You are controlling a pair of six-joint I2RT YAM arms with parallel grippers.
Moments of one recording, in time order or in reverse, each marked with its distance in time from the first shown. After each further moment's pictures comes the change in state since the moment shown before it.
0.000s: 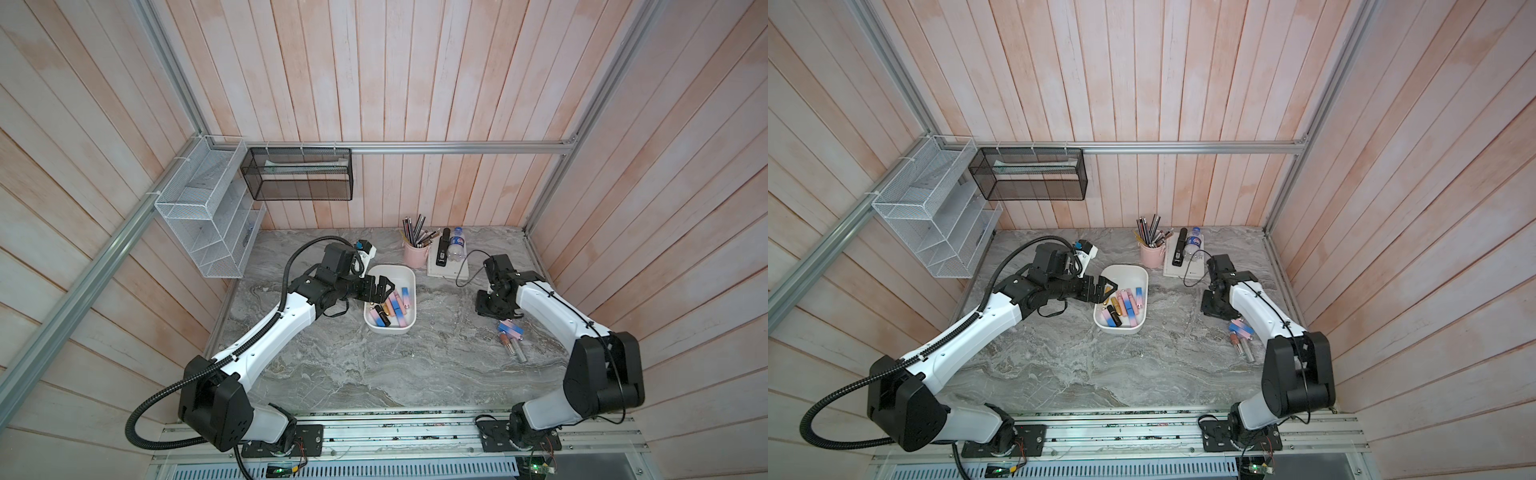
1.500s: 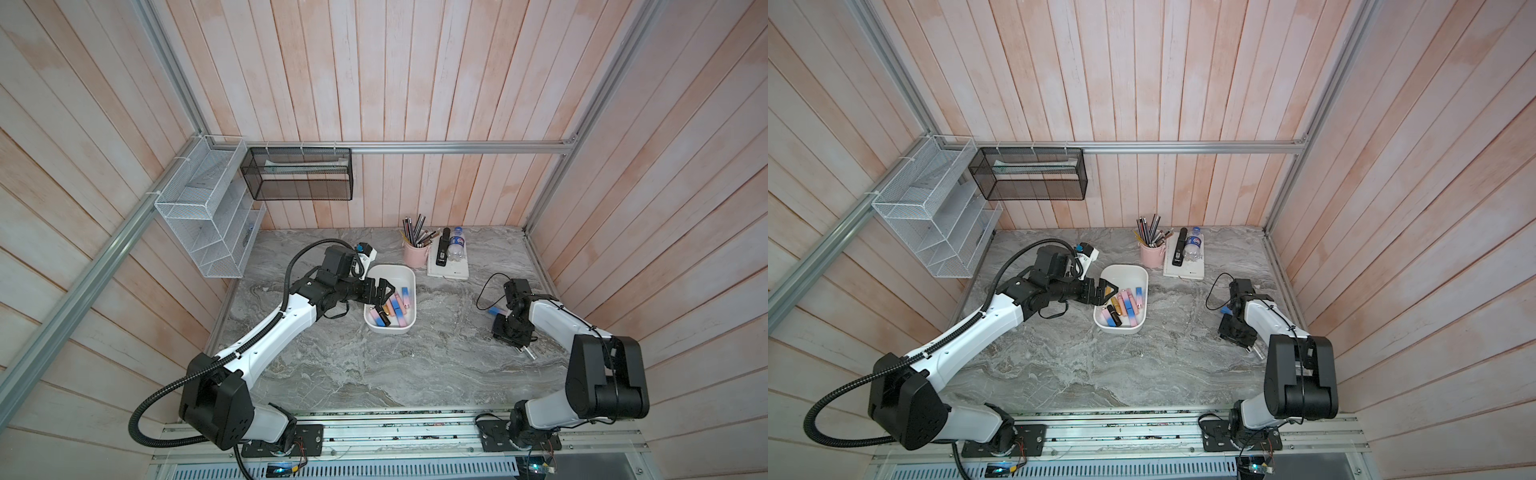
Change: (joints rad) left arm 0.010 0.006 -0.038 0.037 0.029 0.004; right arm -0.153 0.020 -0.191 0.086 -0.021 0.010
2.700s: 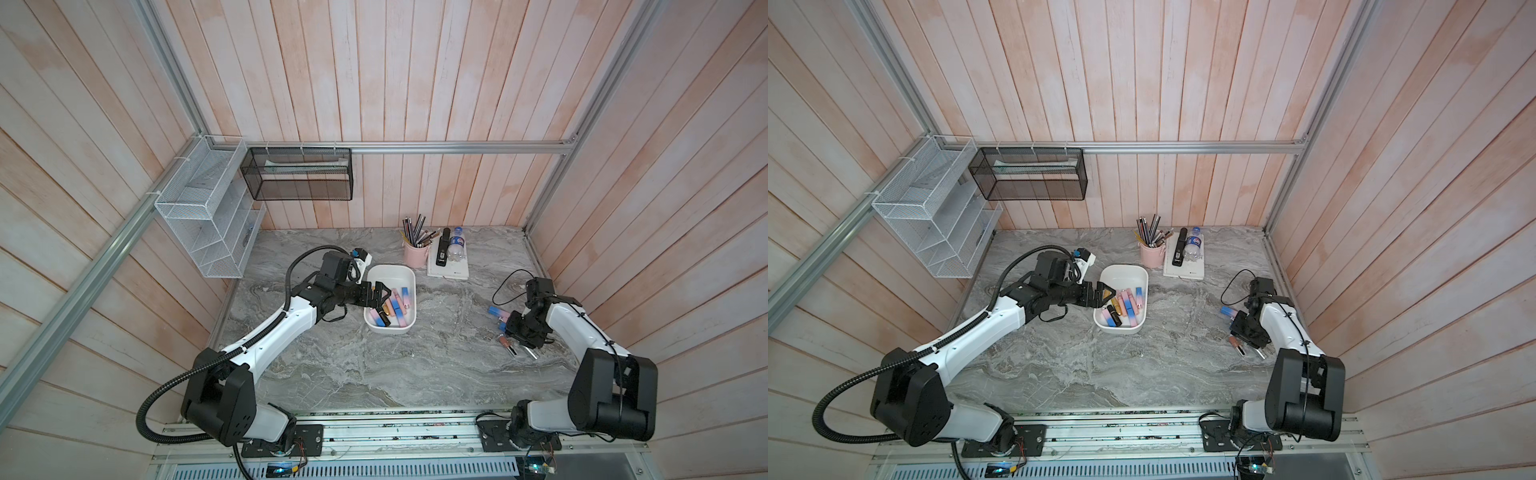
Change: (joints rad) left arm 0.039 0.021 -0.087 0.084 0.027 -0.034; right arm -0.139 -0.084 0.018 -0.063 -0.091 -0.012
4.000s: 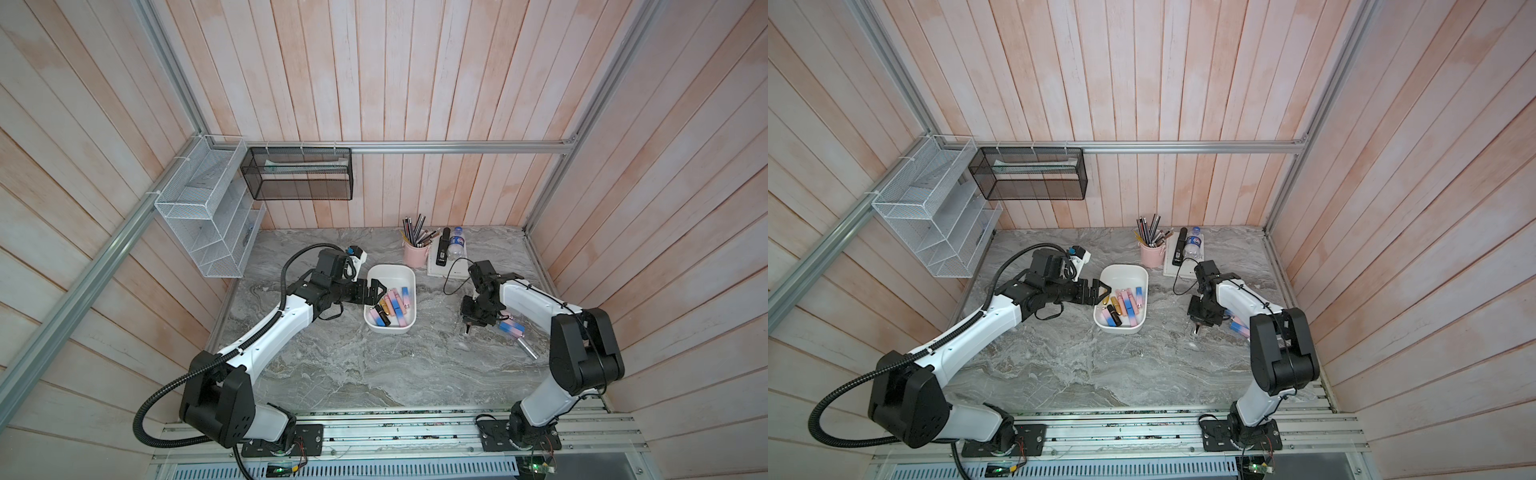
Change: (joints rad) left arm 0.030 -0.022 0.026 -0.052 -0.025 0.017; right arm 0.420 0.288 0.293 0.048 -0.042 0.141
